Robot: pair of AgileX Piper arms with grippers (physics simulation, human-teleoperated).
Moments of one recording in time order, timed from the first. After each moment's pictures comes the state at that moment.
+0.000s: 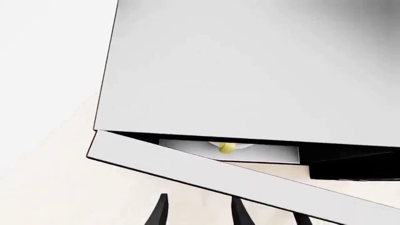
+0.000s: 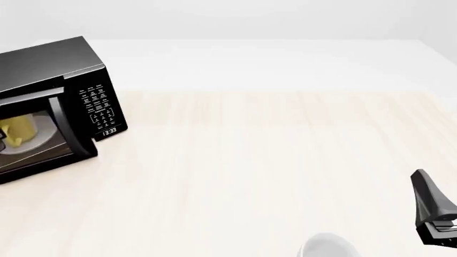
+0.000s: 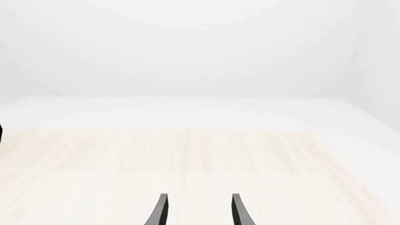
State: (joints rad) left arm 0.59 1.46 -0.73 0.10 -0.15; right arm 0.00 0.01 0.00 0.00 0.00
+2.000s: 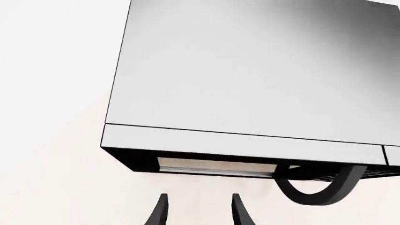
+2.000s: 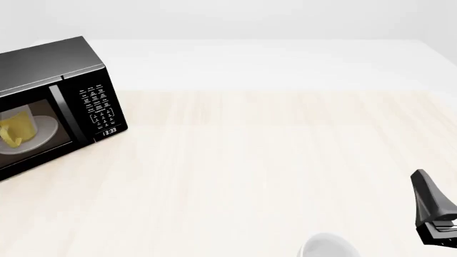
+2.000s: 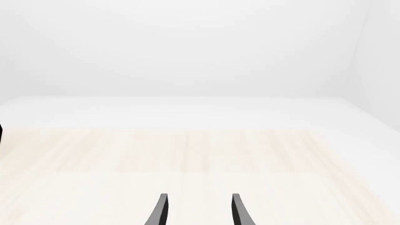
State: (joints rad) left arm 0.57 1.34 -0.73 0.14 -0.18; right arm 0.00 0.01 0.00 0.00 0.00
